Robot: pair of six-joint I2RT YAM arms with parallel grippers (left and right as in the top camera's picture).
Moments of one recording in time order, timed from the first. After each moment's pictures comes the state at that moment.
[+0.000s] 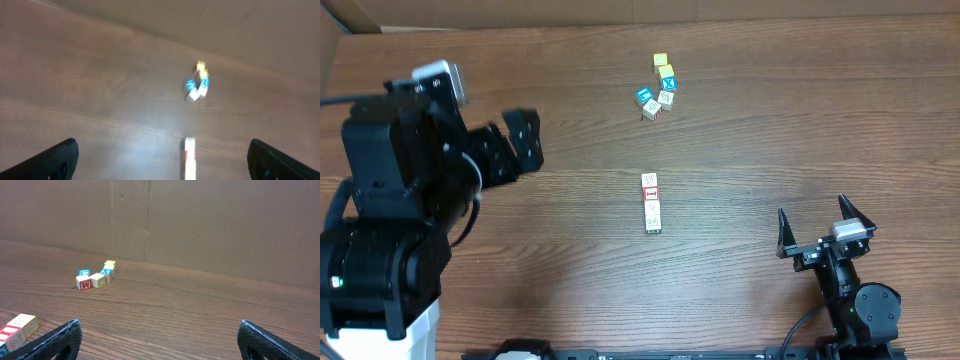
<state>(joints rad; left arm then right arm) -0.05 1.18 1.79 -1.30 0.02 -0.34 0.10 0.01 0.02 -0.03 -0.09 -0.09</state>
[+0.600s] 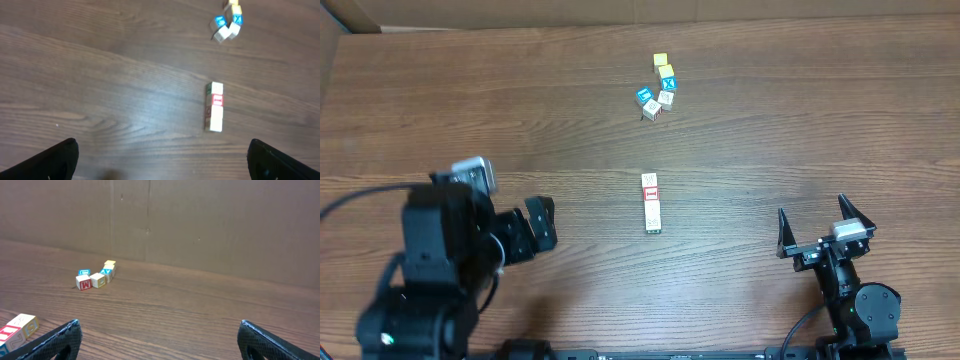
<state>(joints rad) -0.05 0.85 1.26 -1.26 0.02 -0.34 0.10 0.01 0.02 -0.03 -0.09 -0.09</state>
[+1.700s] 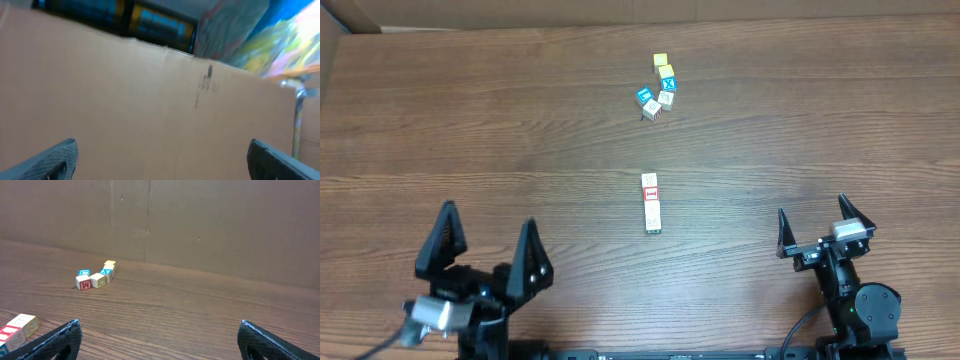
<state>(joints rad) 0.00 0.02 0.36 0.32 0.13 -0.34 0.10 0.01 0.02 -0.03 -0.09 -0.09</state>
